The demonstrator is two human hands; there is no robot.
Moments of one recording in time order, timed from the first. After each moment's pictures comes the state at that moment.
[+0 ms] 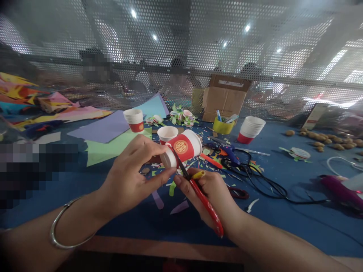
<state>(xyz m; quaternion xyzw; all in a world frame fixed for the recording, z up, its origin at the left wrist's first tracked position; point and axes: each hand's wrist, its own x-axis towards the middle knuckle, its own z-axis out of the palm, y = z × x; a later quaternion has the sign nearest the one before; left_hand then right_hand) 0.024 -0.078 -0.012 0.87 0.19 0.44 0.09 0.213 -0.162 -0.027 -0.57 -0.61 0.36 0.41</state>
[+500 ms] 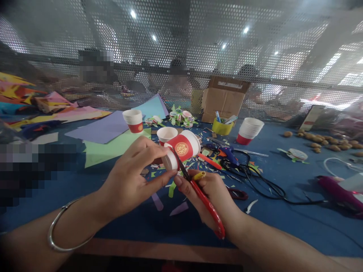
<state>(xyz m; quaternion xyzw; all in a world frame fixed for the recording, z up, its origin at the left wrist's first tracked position) 0.023 -0.078 -0.010 0.88 0.19 0.42 0.10 0.210 -0.165 -0.024 -0.59 -0.57 0.40 0.41</state>
